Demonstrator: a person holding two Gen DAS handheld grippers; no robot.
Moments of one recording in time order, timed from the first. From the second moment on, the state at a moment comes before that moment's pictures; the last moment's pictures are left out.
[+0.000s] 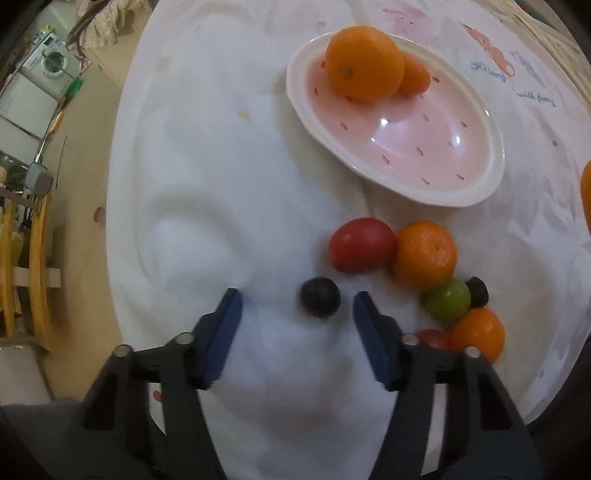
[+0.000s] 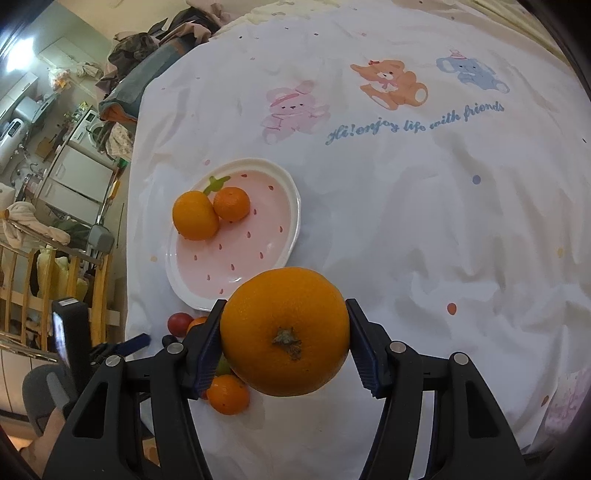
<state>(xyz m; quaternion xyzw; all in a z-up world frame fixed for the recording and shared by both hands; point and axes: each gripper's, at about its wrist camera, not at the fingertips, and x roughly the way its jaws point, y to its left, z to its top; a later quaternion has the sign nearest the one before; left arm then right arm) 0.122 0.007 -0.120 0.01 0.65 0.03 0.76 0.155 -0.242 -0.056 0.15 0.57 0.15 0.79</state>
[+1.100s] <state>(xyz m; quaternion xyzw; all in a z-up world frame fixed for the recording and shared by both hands) 0.135 -0.013 -0.014 0.02 0.51 -0.02 0.86 0.154 -0.258 -0.020 0.16 0.52 0.14 0.83</state>
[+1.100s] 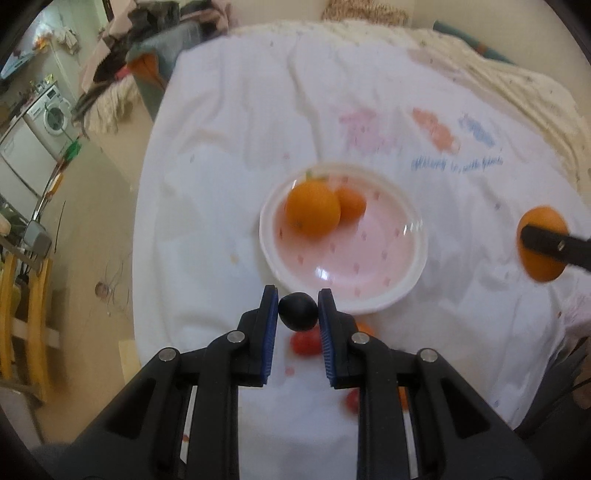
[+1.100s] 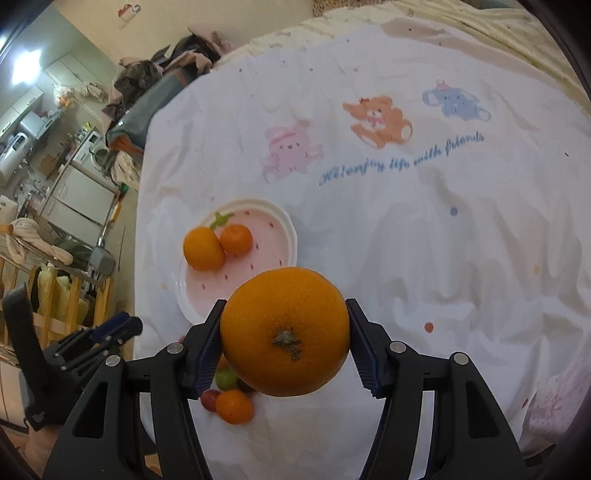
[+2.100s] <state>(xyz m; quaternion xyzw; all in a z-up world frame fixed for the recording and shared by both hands) 0.211 -0.025 -0.071 0.05 0.58 -0.05 0.81 0.249 -0.205 -0.062 0.07 0.56 0.18 0.81</state>
